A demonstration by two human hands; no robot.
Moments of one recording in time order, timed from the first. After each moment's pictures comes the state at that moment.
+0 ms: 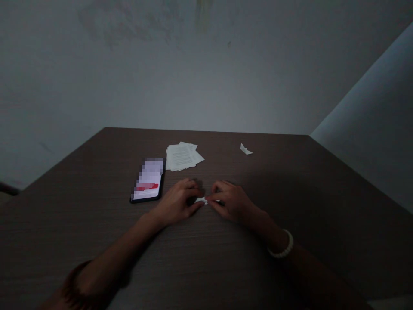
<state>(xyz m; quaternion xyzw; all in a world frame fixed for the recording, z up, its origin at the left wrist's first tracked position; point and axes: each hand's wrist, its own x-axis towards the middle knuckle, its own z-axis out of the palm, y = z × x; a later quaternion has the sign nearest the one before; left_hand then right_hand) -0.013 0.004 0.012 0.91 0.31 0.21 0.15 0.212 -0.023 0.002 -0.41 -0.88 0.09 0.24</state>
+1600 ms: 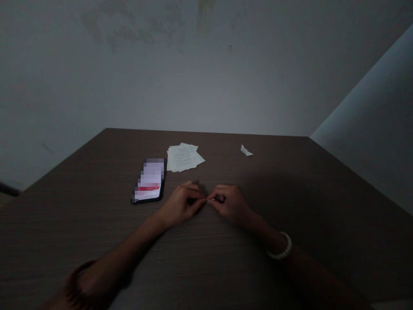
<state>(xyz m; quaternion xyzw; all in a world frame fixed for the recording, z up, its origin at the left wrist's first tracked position) -0.001 -0.002 0.024 0.89 0.30 0.26 0.21 0.200 -0.020 -0.006 -0.44 -0.79 0.21 0.37</state>
